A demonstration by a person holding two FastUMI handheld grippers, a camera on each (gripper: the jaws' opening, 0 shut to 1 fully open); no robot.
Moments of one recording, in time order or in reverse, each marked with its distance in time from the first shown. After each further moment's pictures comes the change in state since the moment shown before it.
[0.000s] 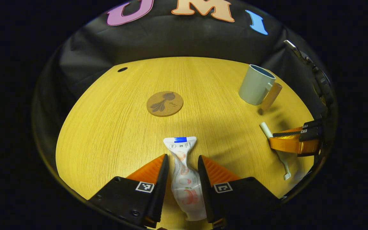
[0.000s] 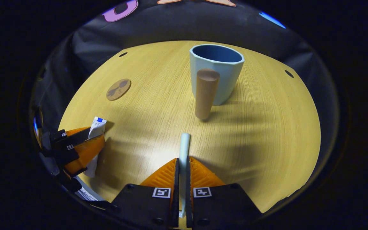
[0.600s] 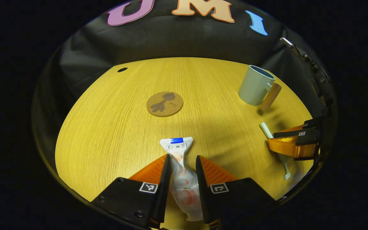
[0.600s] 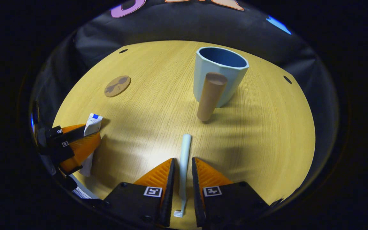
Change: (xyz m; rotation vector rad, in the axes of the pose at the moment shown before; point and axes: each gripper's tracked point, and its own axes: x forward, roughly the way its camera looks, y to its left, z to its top) left arm 0.002 -0.004 0.001 -0.009 -0.008 0.003; right arm -0.003 0.000 0.003 -0.047 -0.010 -0.038
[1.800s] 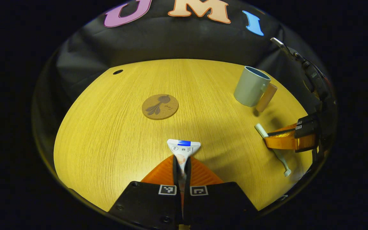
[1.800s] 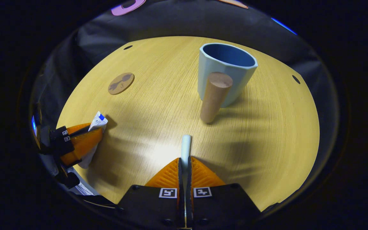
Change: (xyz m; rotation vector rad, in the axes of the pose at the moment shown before) left arm 0.000 -0.003 0.005 0.016 -0.022 -0.042; right arm 0.000 -0.001 0.002 -0.031 0.047 0.057
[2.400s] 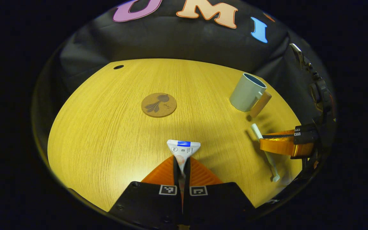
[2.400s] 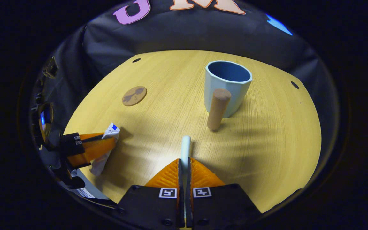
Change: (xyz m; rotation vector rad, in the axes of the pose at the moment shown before) left arm -0.002 -0.002 0.005 -0.070 -0.003 -0.060; right arm -0.017 0.014 0.017 0.021 -0.147 0.071
